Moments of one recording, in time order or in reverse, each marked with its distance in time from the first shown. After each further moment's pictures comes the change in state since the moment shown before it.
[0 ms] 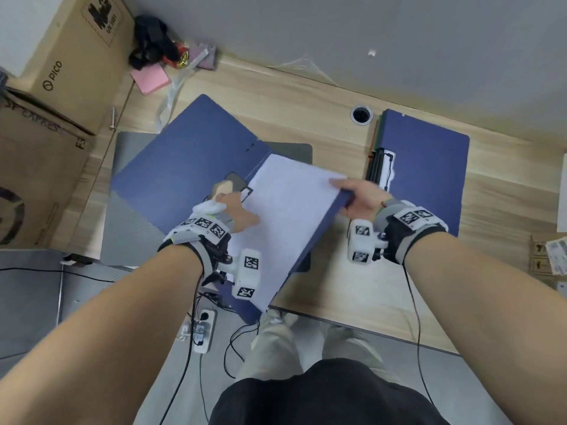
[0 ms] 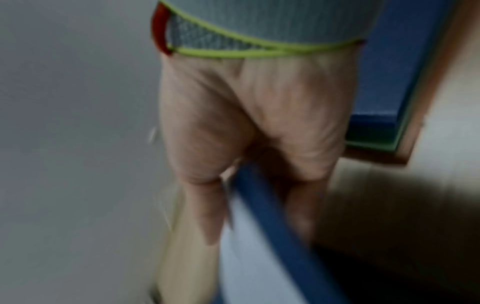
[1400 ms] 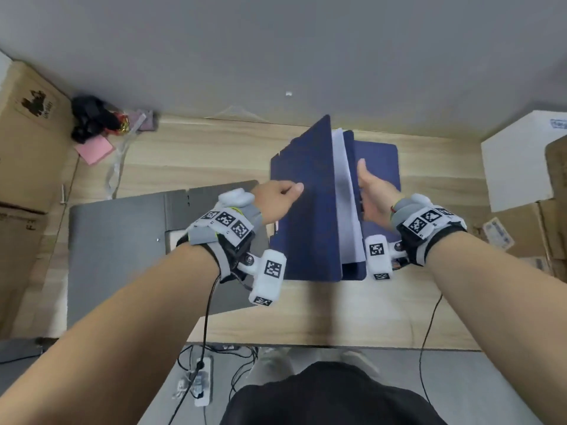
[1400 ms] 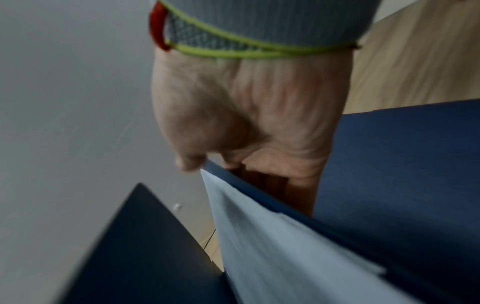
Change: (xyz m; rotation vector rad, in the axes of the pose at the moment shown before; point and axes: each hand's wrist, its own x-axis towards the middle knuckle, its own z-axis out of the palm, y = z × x) left_hand -0.050 0.188 -0.013 0.036 -0.077 0.561; right_hand -0.051 -0.049 -0.119 -0.046 0.199 -0.129
